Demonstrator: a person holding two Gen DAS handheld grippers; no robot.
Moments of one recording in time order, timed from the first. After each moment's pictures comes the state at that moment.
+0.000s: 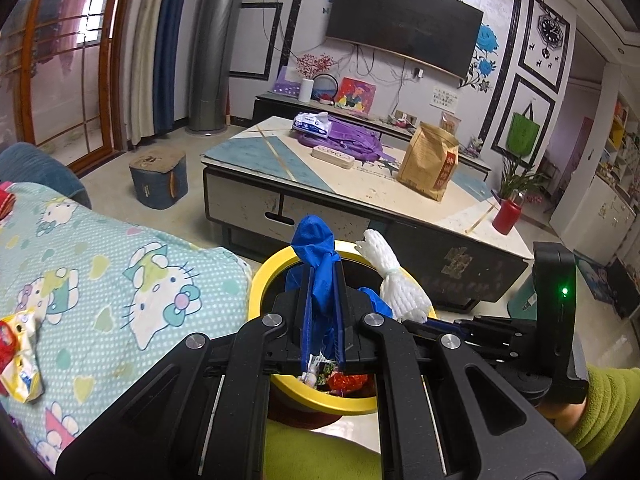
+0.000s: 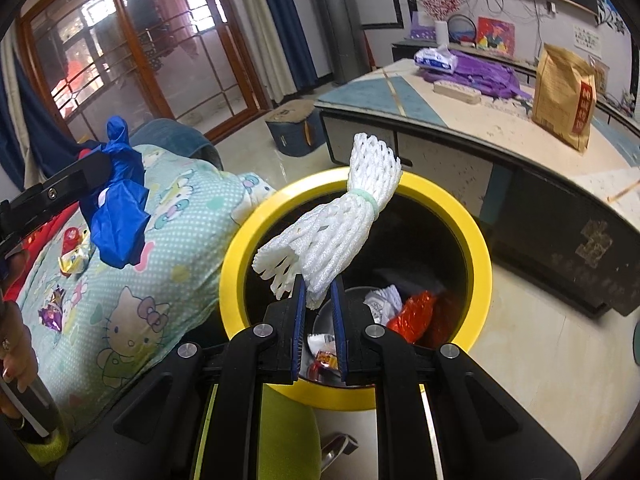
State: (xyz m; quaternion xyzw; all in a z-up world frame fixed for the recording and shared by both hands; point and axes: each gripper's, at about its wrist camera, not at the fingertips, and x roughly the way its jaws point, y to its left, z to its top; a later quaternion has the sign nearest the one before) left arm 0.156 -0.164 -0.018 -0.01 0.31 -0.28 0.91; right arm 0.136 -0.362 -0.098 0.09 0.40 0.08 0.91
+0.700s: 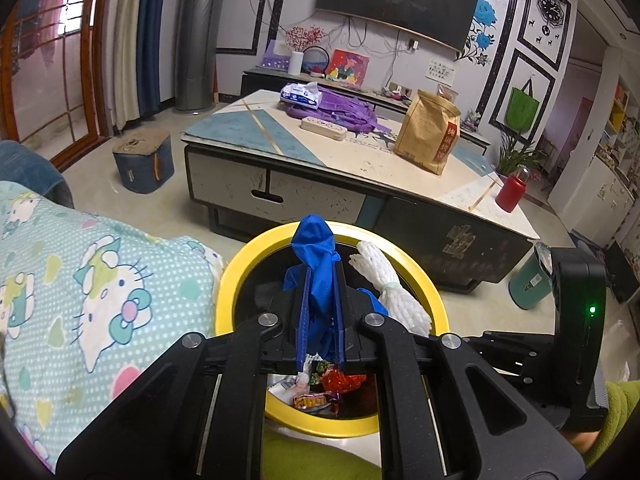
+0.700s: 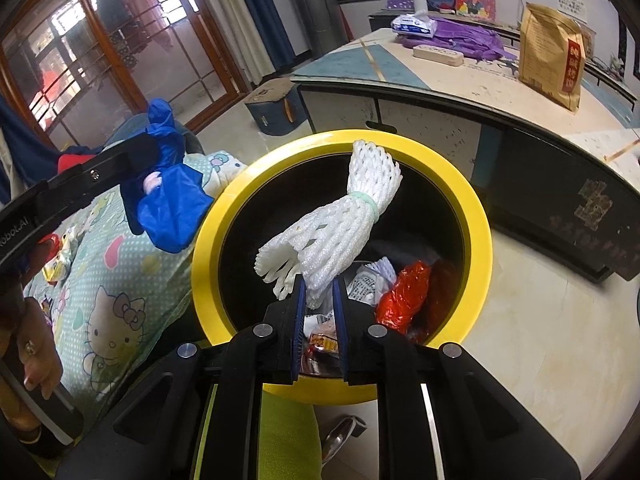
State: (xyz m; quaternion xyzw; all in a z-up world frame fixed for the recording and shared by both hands) left arm 0.192 -0.204 -0.050 0.01 0.35 -0.29 0.89; right arm 0.149 -0.374 -0.120 0.13 0.44 0.05 0.89
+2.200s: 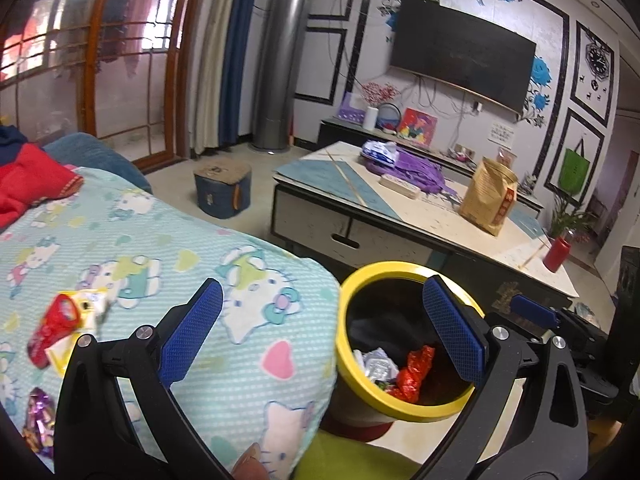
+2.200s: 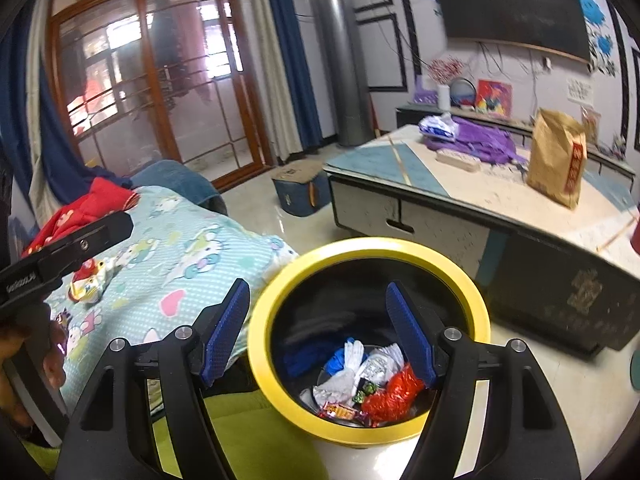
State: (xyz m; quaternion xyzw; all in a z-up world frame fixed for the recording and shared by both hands) left arm 0.145 -0.096 -0.013 -0.04 0.27 -0.16 0.95; right arm 0.116 -0.327 -0.056 0.05 0.28 0.08 0.96
